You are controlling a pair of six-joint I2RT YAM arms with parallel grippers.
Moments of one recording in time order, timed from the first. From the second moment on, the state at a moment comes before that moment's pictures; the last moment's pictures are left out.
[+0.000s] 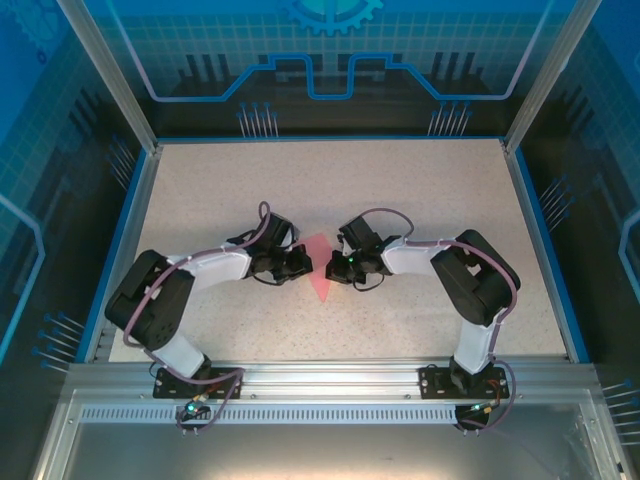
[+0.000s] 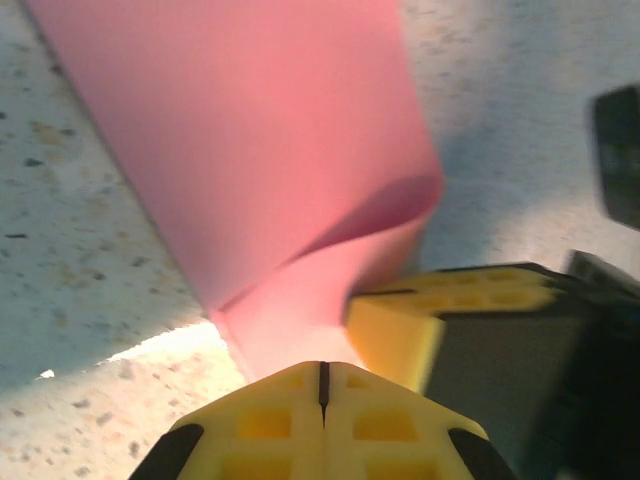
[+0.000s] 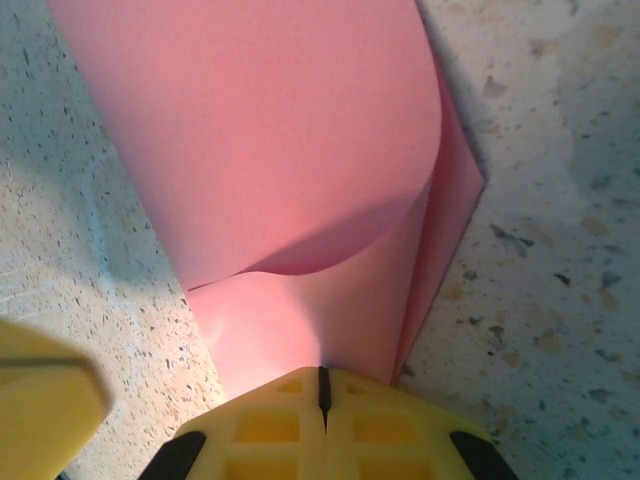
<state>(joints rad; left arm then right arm) -0.49 1.59 0.80 -0.18 0.41 -0.85 0.66 1.84 0.95 -0.16 -0.37 0.85</state>
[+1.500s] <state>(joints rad) -0.62 1.61 0.63 -0.03 0.43 -0.95 0.60 1.92 1.04 -0.18 -0.50 0.56</state>
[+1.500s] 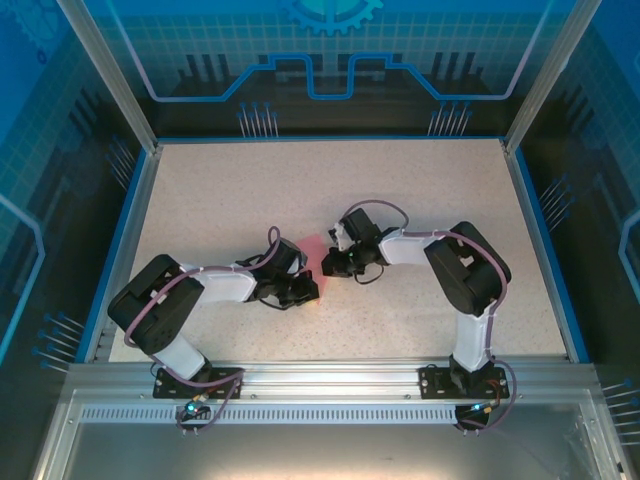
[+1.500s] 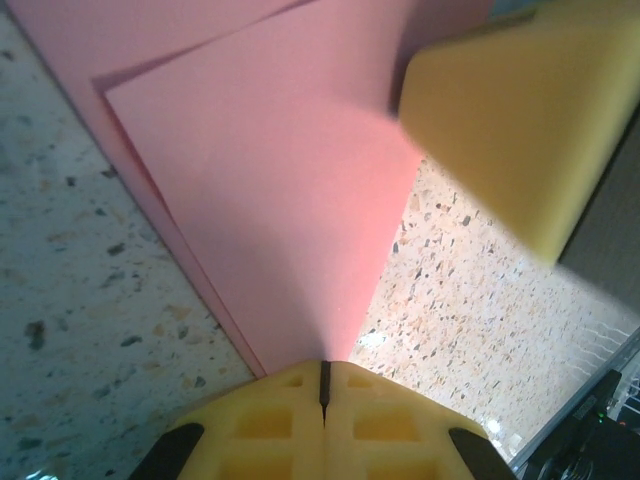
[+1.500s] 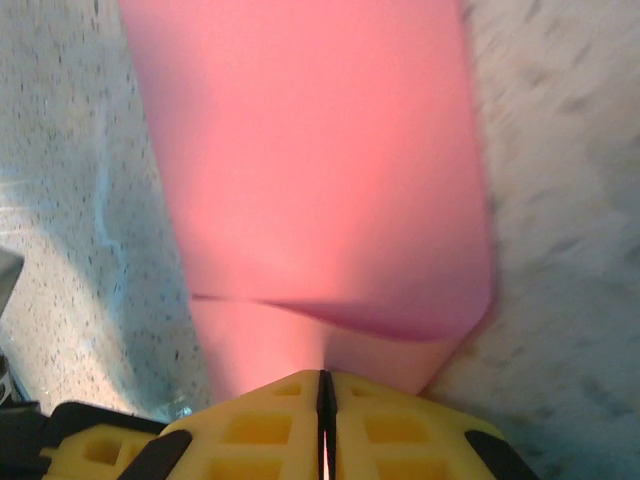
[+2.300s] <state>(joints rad) -0.62 1.46 0.64 -0.21 0.30 -0.88 0.49 1.62 0.98 -0.22 -0.33 0.57</state>
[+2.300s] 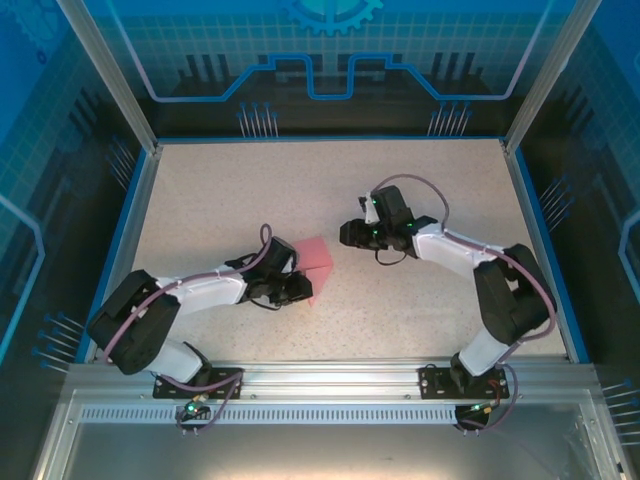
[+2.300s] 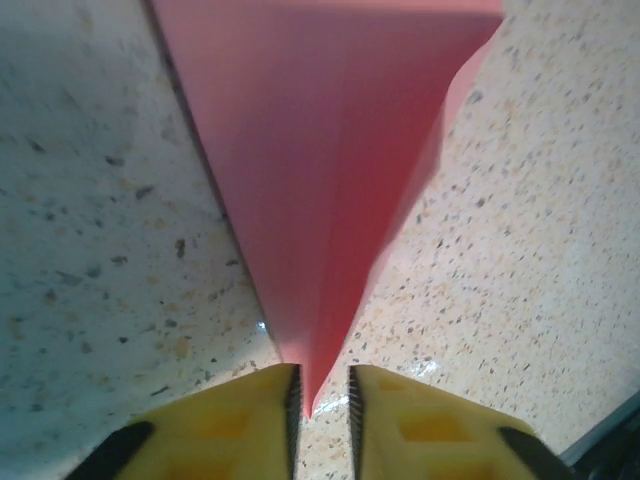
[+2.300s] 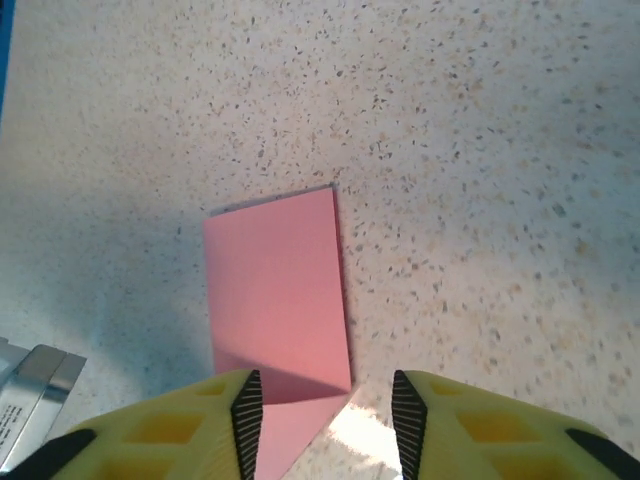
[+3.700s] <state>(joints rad) -0.57 1.56 0.70 -0.18 0.13 -0.87 0.64 1.91 1.04 -0.15 -0.54 0.67</state>
